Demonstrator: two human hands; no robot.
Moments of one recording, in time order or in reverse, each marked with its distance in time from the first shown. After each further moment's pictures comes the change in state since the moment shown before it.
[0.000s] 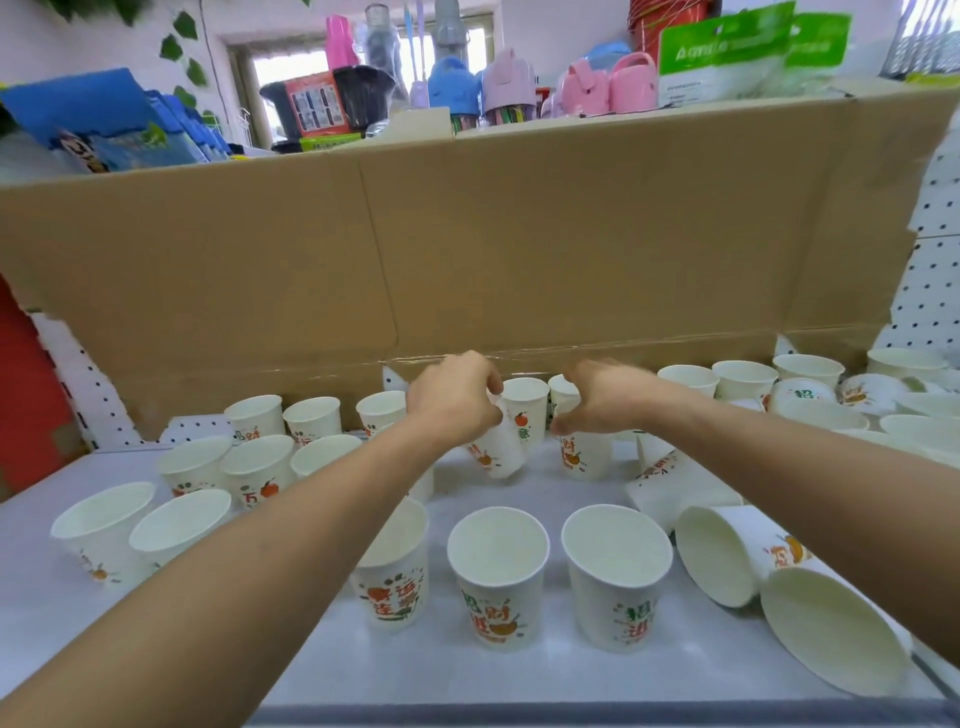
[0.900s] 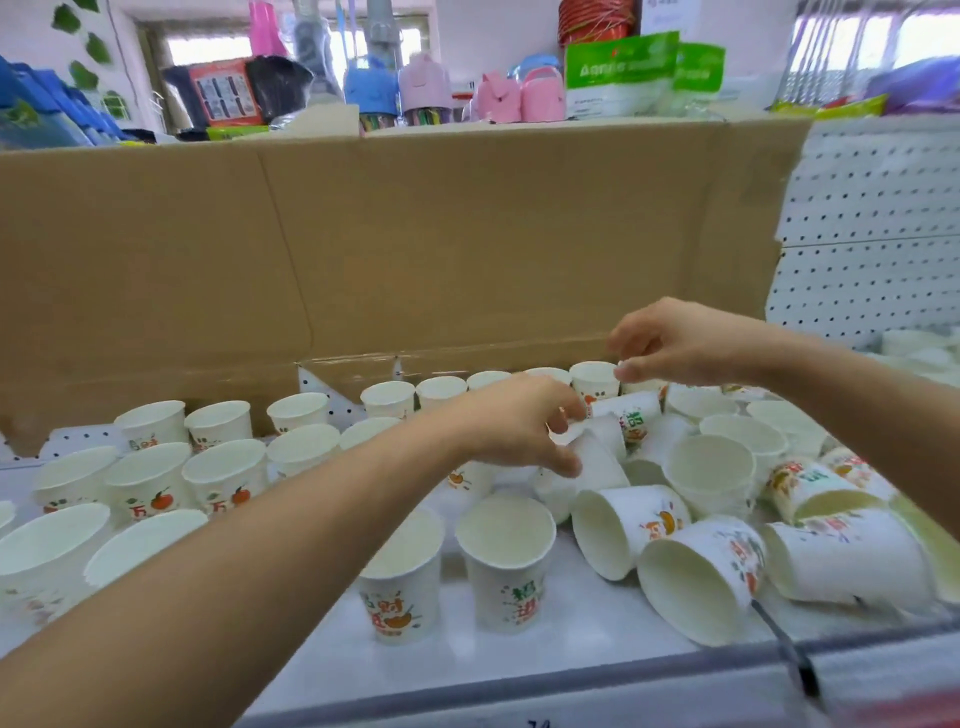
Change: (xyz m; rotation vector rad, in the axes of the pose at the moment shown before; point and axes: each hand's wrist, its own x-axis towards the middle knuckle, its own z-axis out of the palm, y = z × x) left_hand -0.040 0.109 -0.002 -0.104 -0.420 0.553; right_hand -0.076 0.106 -0.074 0.097 0.087 -0.050
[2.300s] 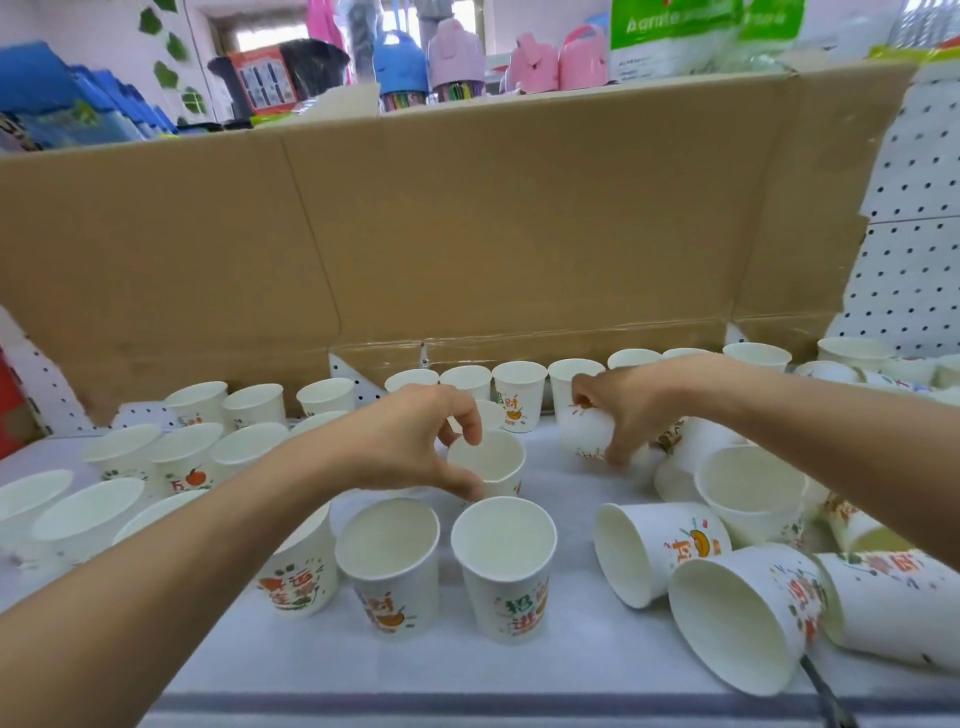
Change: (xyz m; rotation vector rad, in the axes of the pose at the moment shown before) left_hand -0.053 -0.057 -0.002 0.032 0.101 -0.237; right_hand 0.064 -0.001 0.063 -0.371 -0.459 -0.099
